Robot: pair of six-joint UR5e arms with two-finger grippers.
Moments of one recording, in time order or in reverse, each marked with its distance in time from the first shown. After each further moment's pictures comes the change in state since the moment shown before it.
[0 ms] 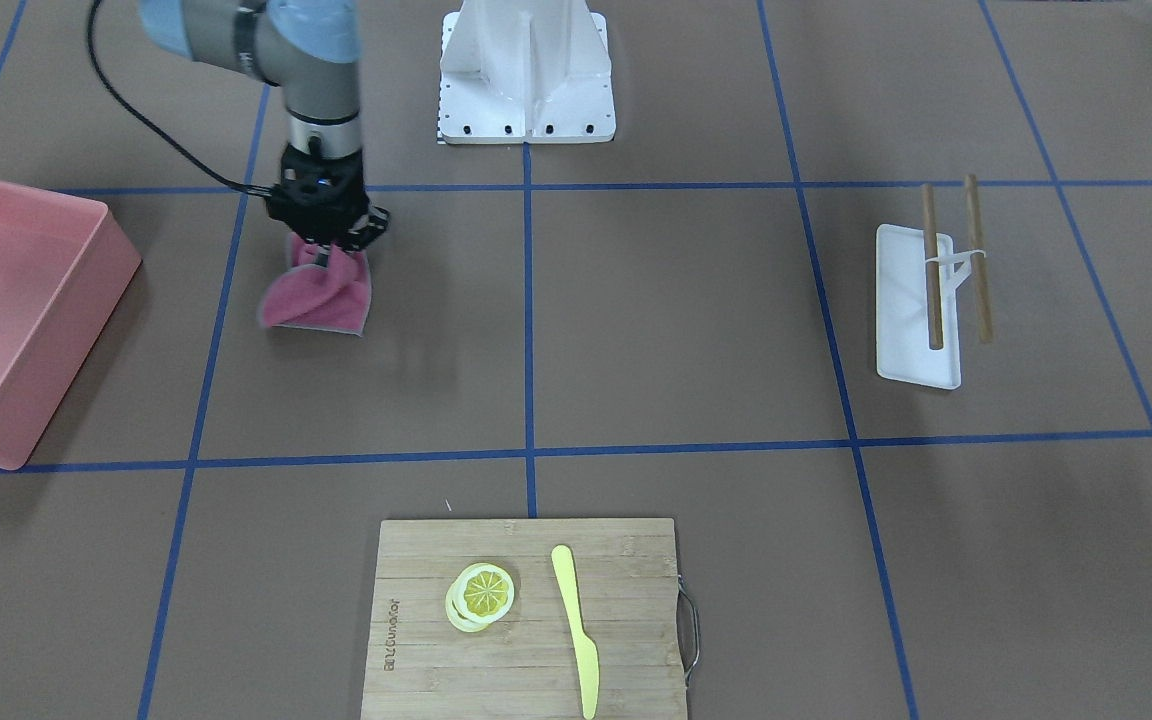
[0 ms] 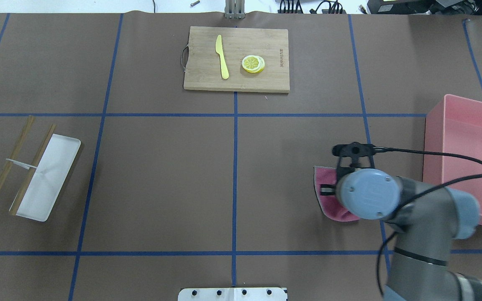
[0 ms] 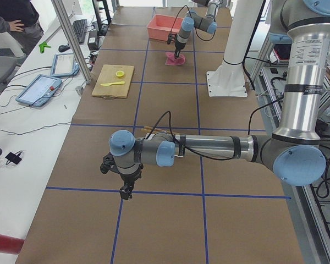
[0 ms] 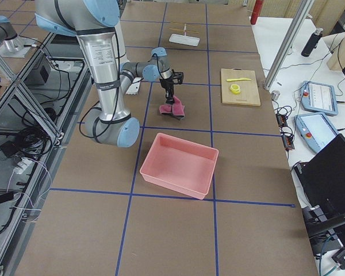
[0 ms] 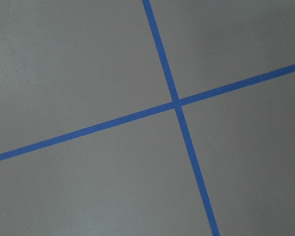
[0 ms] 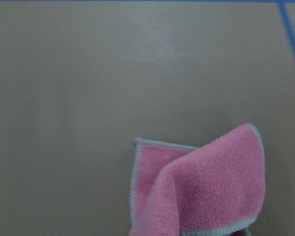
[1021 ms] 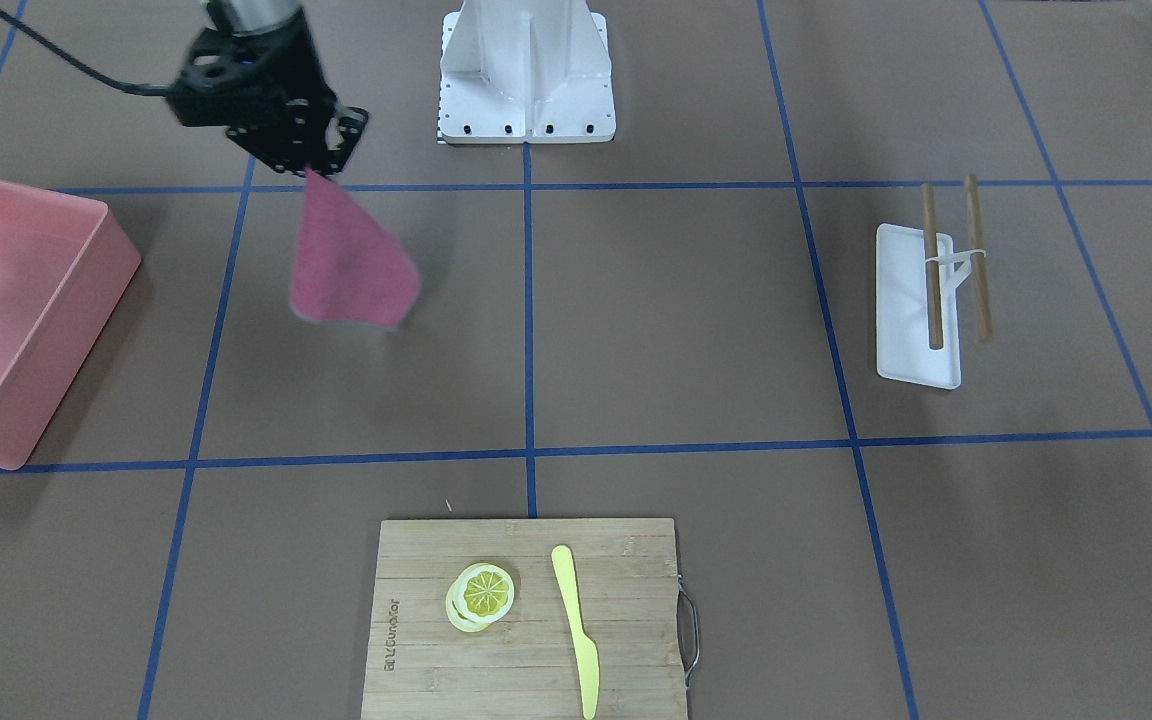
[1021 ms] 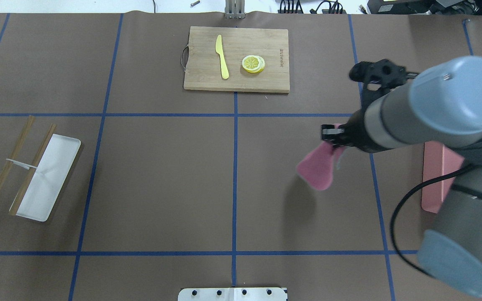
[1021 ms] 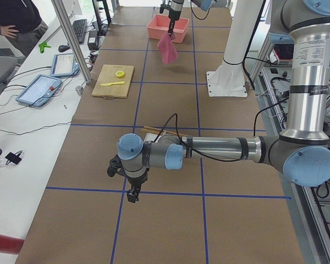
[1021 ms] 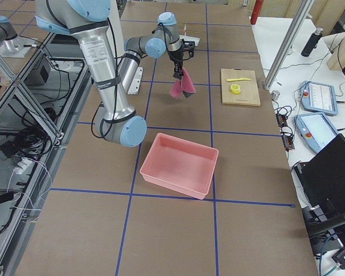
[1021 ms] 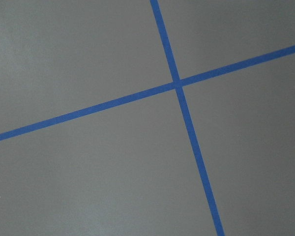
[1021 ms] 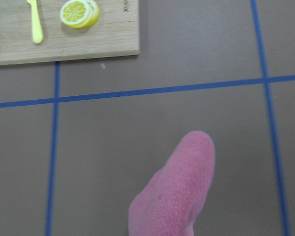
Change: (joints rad) left arm -0.005 0.058 -0.040 -0.008 -0.007 0.002; right arm 0.368 -0.142 0.396 -0.146 0.353 -0.341
